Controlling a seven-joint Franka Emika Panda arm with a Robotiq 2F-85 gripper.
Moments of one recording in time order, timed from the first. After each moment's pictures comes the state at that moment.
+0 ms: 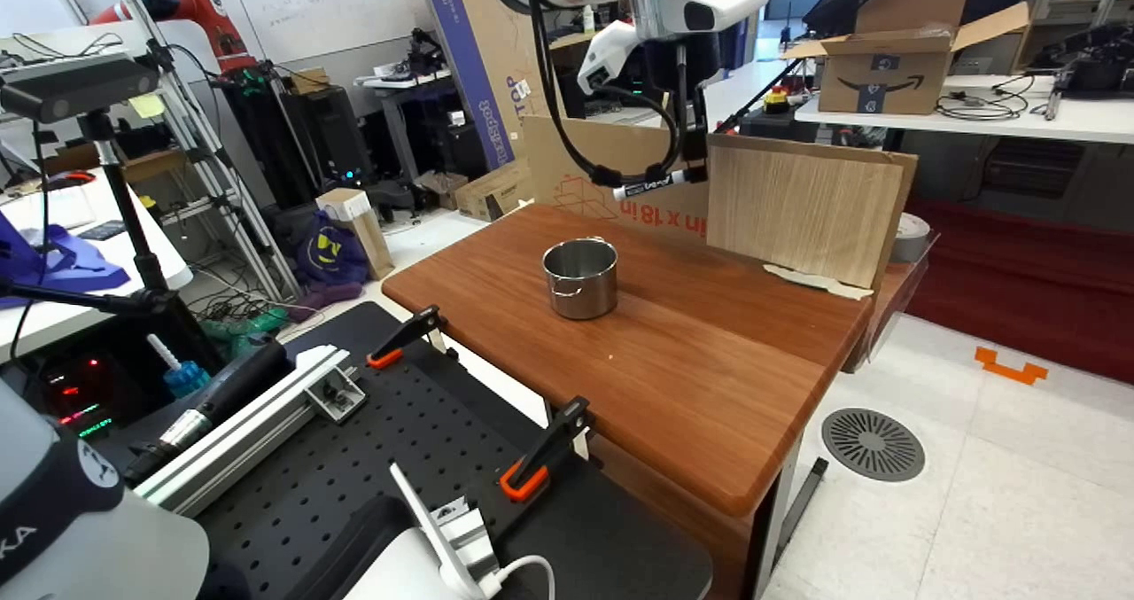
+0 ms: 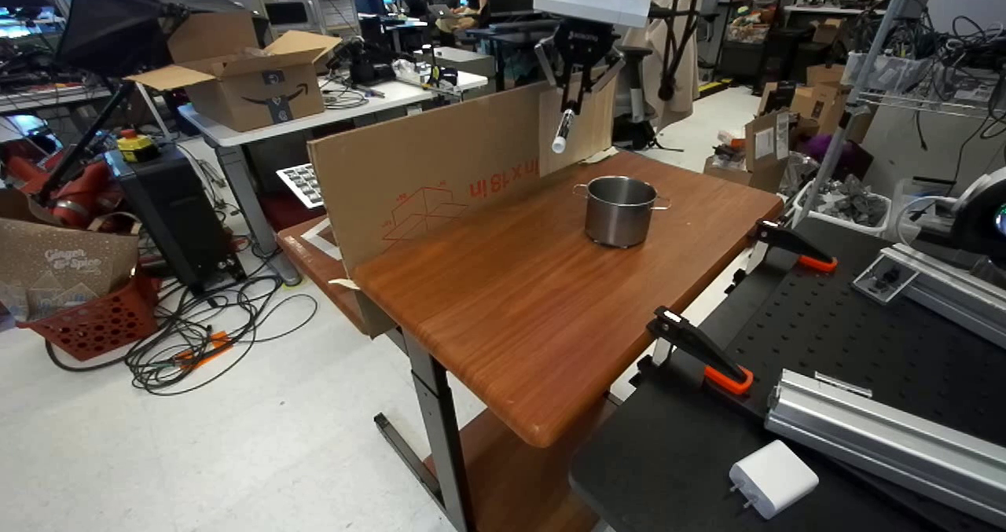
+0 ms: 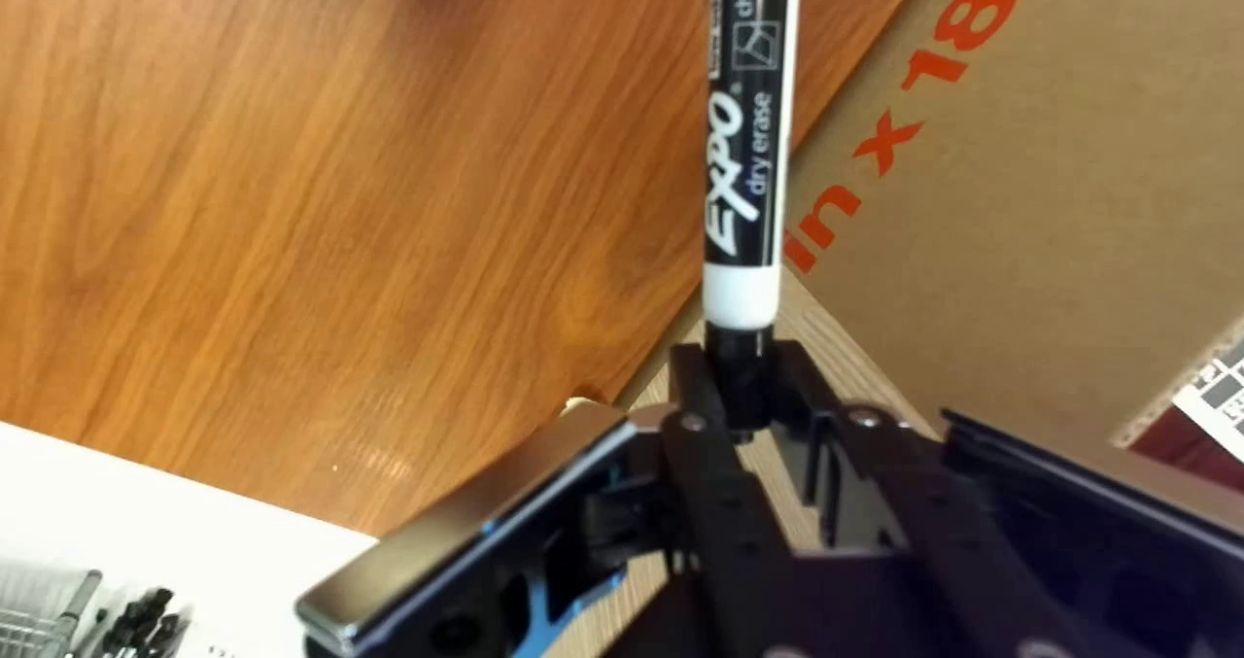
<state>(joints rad) 0.08 0.43 -0.15 -1.98 0.03 2.62 0.86</state>
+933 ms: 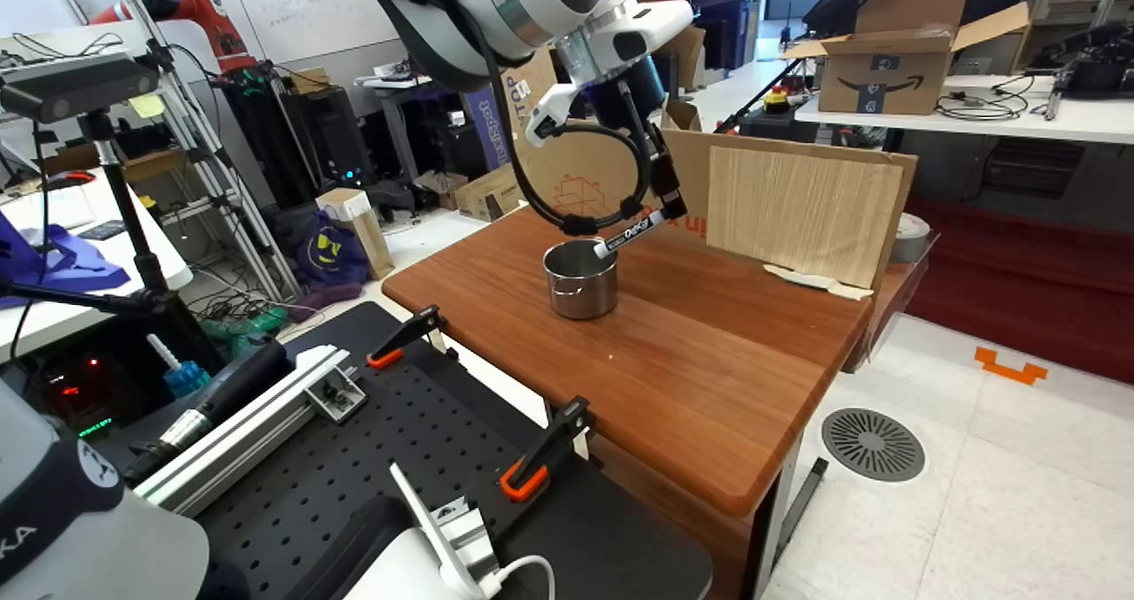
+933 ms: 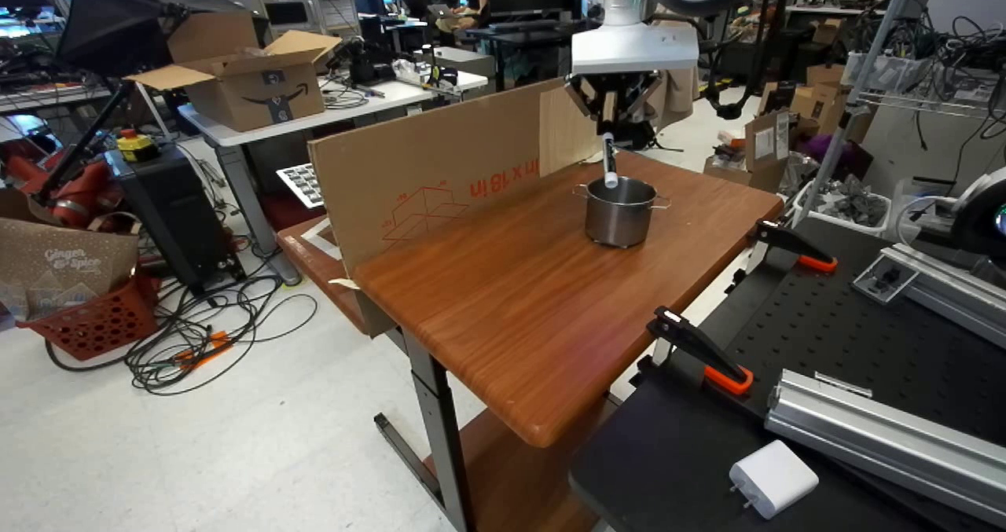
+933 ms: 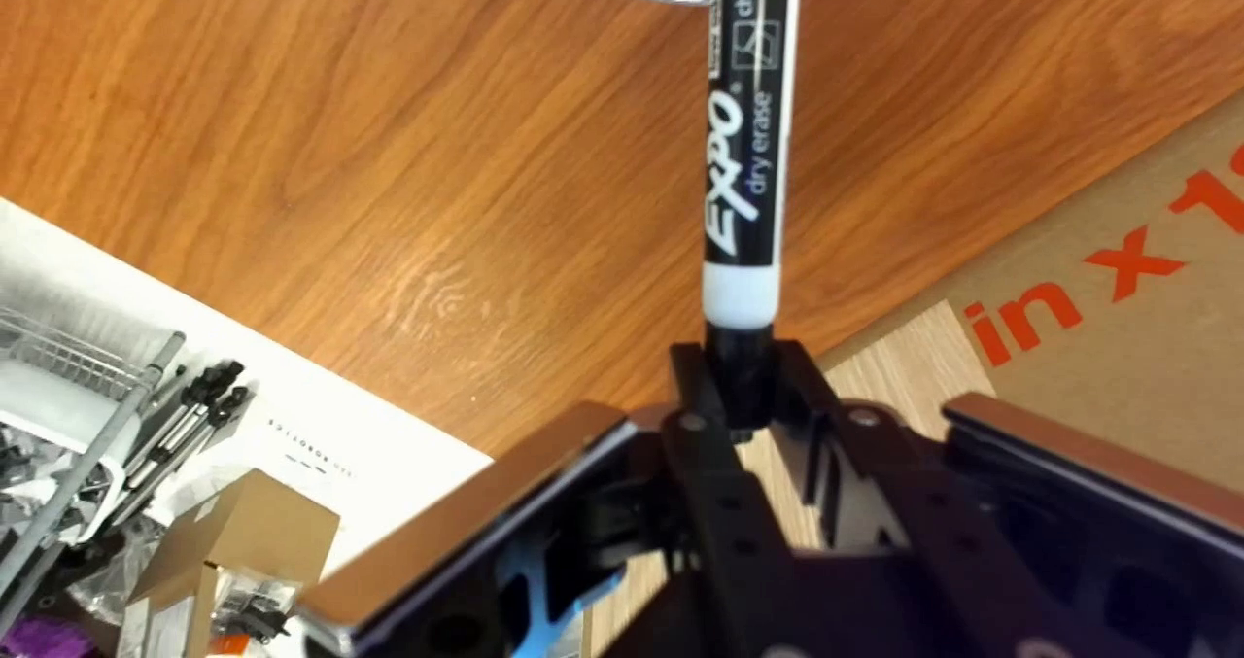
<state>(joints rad) 0.27 0.34 -0.33 -2.23 -0.53 2.75 1.20</state>
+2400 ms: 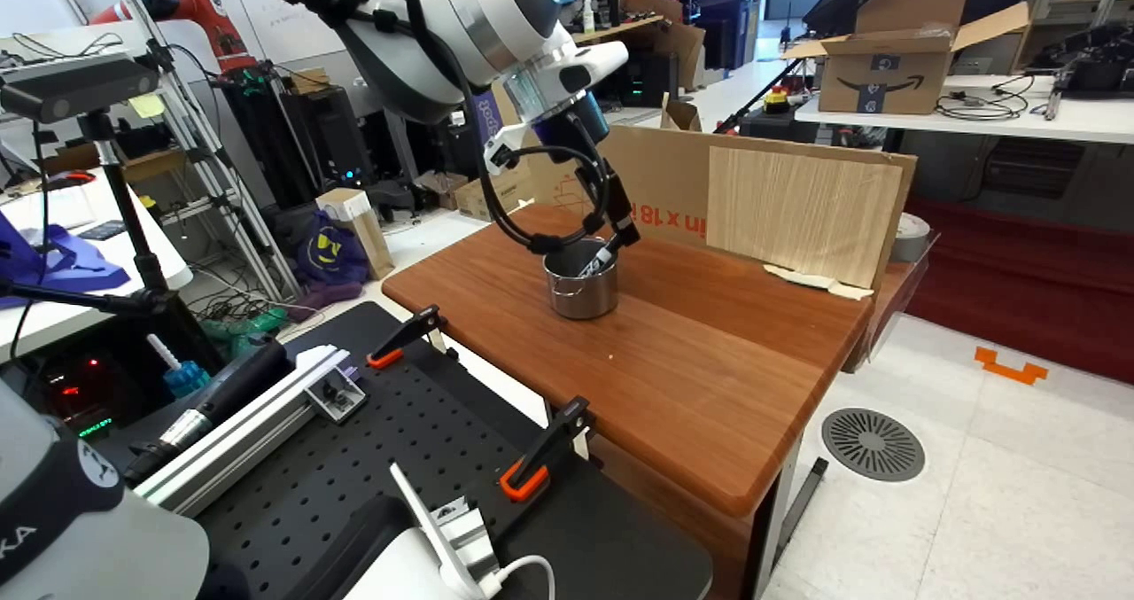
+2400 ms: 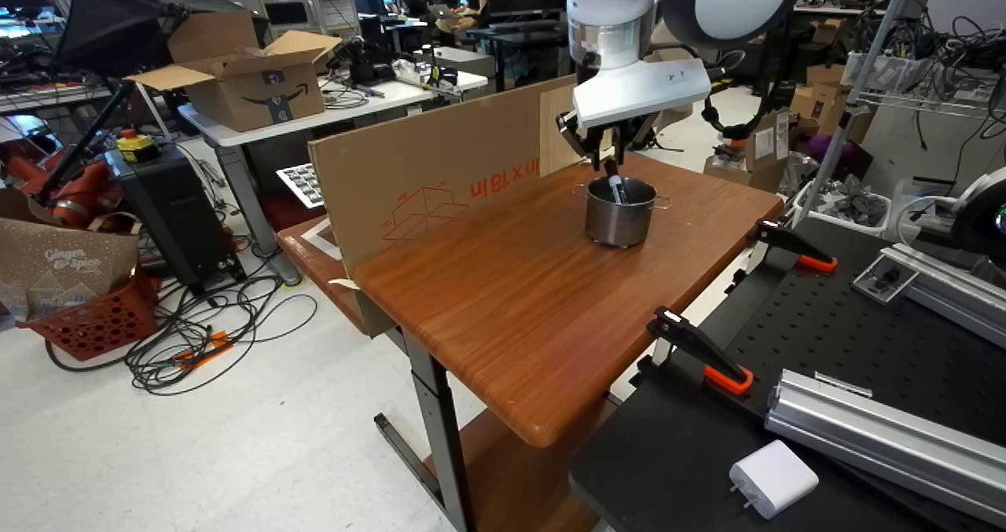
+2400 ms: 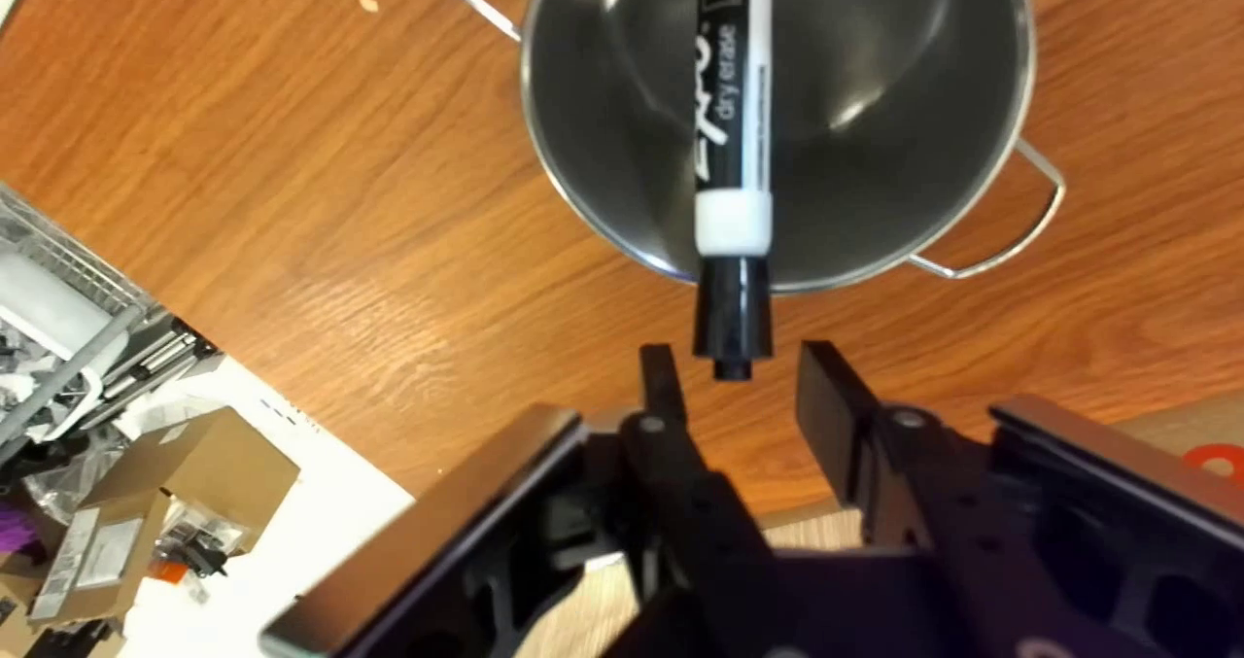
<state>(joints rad) 0.27 0.34 -0.22 -2.28 -0.76 2.68 1.30</state>
